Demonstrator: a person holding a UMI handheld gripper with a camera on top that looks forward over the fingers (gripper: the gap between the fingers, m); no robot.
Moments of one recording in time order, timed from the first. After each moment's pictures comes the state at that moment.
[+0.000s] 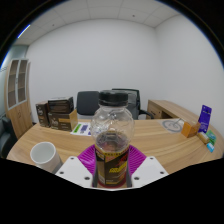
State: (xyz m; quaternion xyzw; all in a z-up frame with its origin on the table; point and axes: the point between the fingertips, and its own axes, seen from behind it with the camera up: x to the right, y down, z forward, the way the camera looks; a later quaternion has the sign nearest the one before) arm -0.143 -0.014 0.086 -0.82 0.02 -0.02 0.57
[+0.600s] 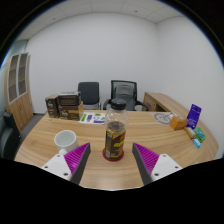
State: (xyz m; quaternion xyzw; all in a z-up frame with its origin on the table) arm -0.163 -0.130 0.129 -0.85 0.02 -0.04 0.52
